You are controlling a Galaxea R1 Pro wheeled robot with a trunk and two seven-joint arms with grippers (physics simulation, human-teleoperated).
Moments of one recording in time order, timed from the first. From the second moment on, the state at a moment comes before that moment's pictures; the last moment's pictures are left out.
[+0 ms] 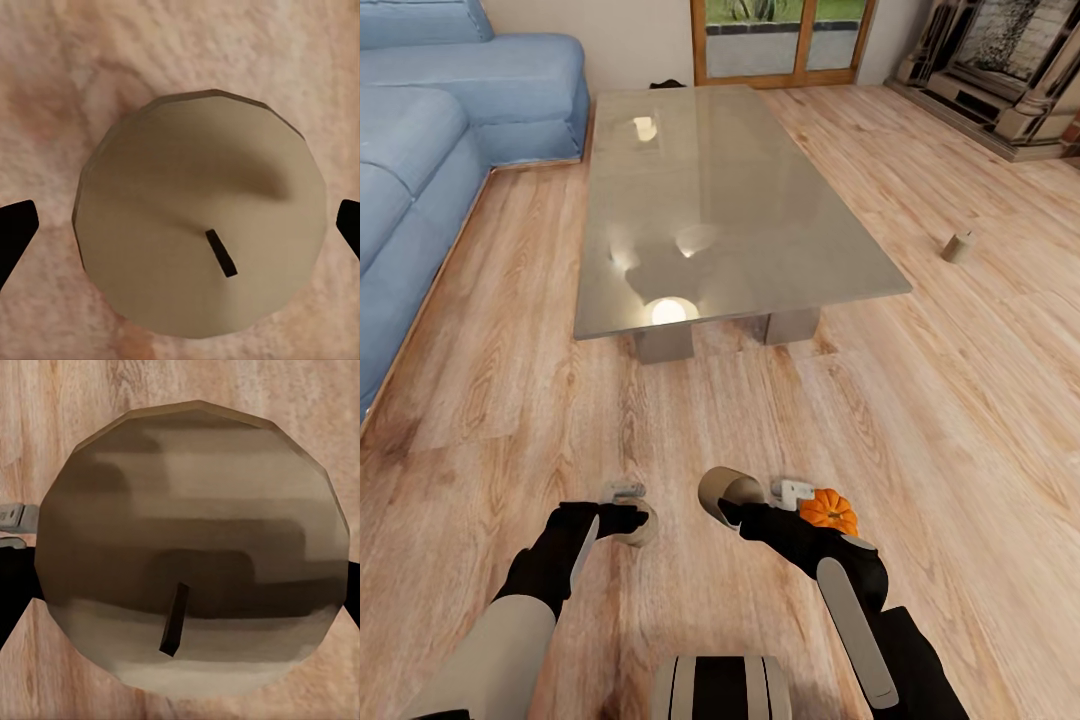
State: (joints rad) left arm -0.70 -0.07 0.16 -0.78 -0.22 0.63 -0.20; right arm -0.33 0.10 0.24 -1.59 -0.49 0.75 -0.05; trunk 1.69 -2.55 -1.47
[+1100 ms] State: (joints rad) left arm -0.70 -0.07 0.16 -0.79 -0.20 0.63 -0.21; right arm -0.33 0.10 0.24 -1.59 -0.49 0.75 -0.05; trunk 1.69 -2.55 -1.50
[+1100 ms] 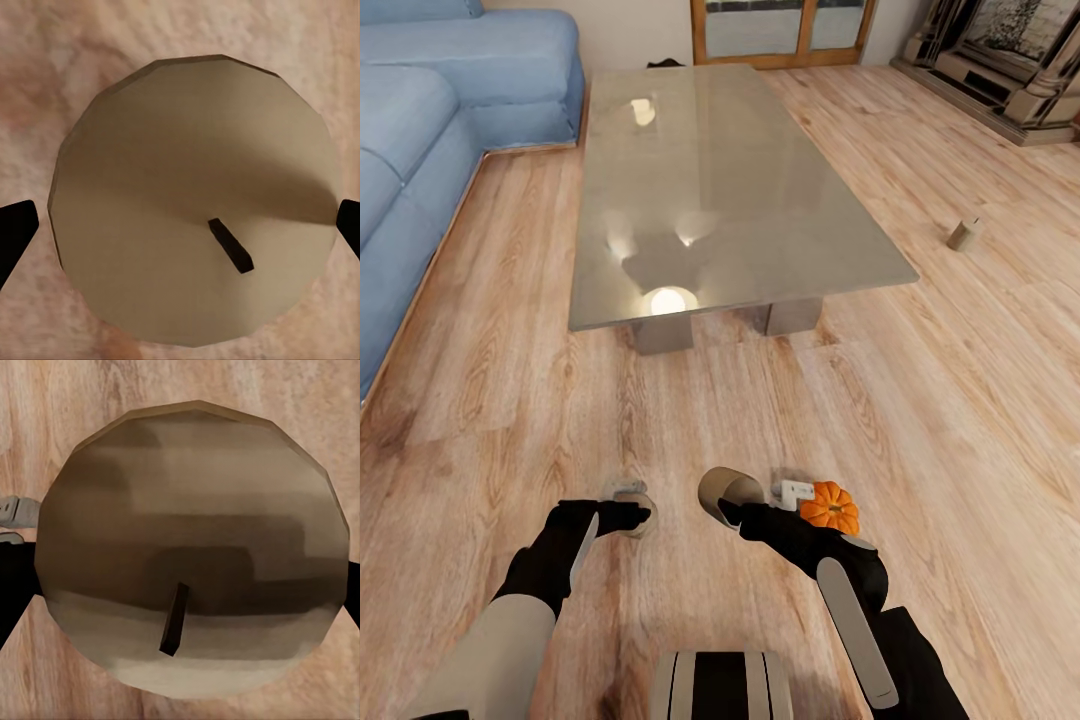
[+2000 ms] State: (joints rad) left arm -0.70 -0.07 0.16 -0.81 -0.18 0.63 -0.23; right arm -0.33 0.10 0.24 -1.59 -0.49 0.75 -0.05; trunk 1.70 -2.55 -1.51
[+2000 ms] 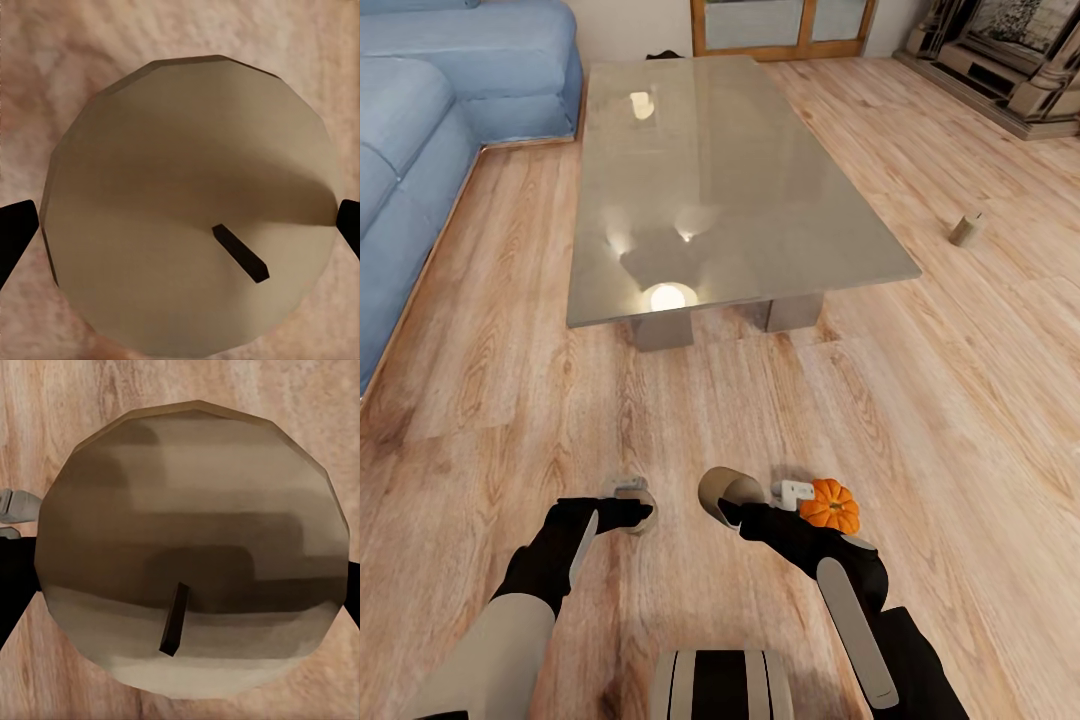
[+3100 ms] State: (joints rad) left arm -0.70 -0.07 0.16 -0.81 -0.18 0.64 -0.23; right arm -0.33 0.10 0.24 -1.59 -0.49 0.75 -0.05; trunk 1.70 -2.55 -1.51
